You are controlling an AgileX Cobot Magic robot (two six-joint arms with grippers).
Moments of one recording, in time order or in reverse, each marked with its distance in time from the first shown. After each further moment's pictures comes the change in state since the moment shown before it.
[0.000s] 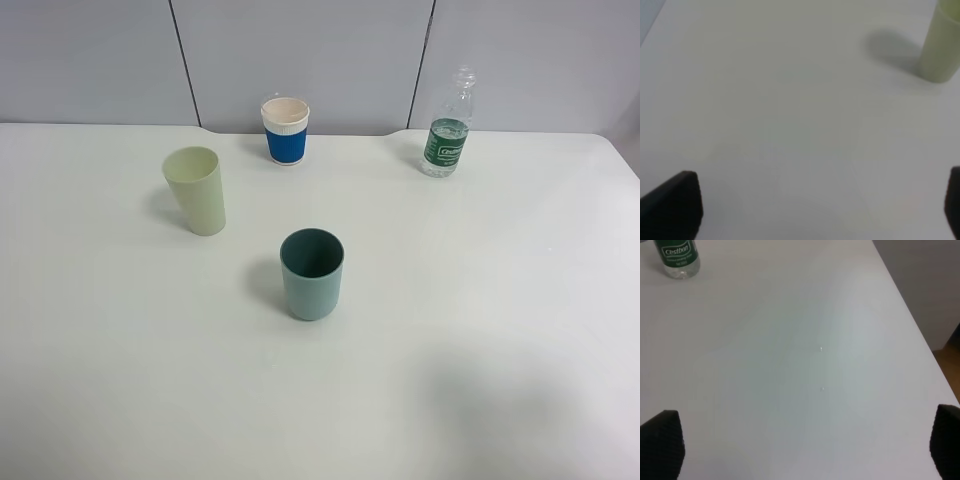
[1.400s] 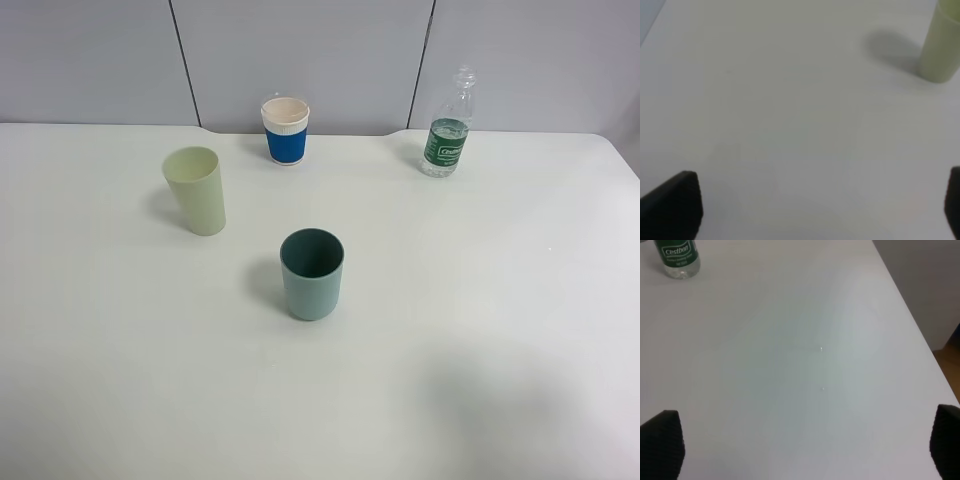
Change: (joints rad) left arm 0.000 0.000 0.000 0.000 0.000 0.000; right arm 0.000 0.000 0.000 0.000 0.000 0.000
